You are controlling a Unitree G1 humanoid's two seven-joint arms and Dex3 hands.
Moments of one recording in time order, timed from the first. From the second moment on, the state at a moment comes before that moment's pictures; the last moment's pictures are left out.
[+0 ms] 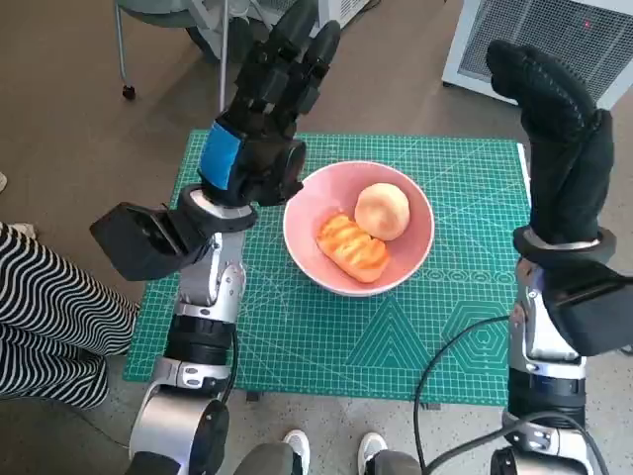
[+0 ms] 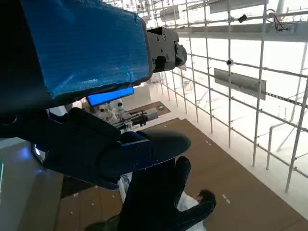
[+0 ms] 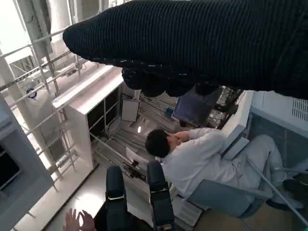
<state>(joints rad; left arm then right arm) -0.78 0.04 0.12 0.49 -0.33 -0.50 -0.53 -0.61 -0.22 -0.14 0.17 0.07 -0.47 0.14</state>
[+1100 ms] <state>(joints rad) -0.75 0.06 0.12 0.49 -0.31 -0.53 -0.54 -0.66 -0.22 -0.13 0.33 0.08 -0.51 0.14</state>
